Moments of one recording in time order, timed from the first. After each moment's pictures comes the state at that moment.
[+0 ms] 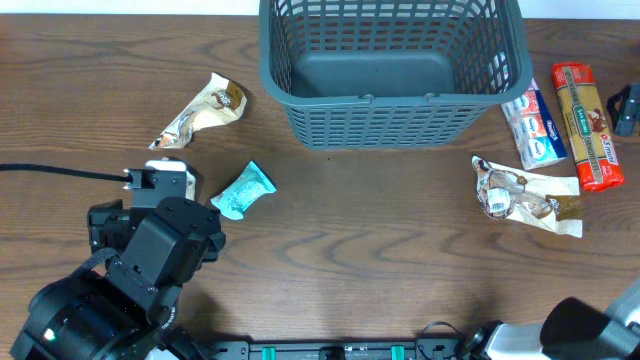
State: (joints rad) left arm -0.66 0.91 1.36 -1.42 -0.63 -0.38; right arm -0.61 1.60 1.95 -1.24 -0.18 -0.42
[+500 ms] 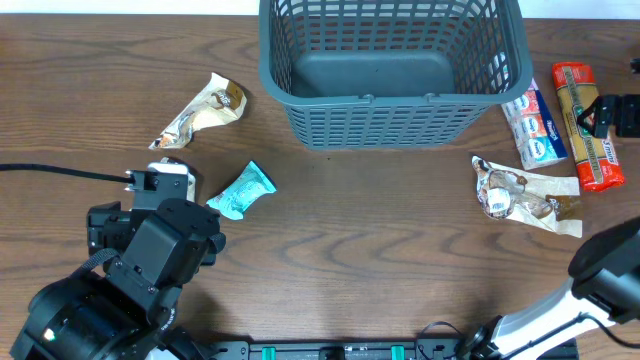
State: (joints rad) left arm -0.66 0.91 1.36 -1.44 -0.64 -0.35; right arm -0.62 1.95 1.95 -1.20 -0.23 -0.54
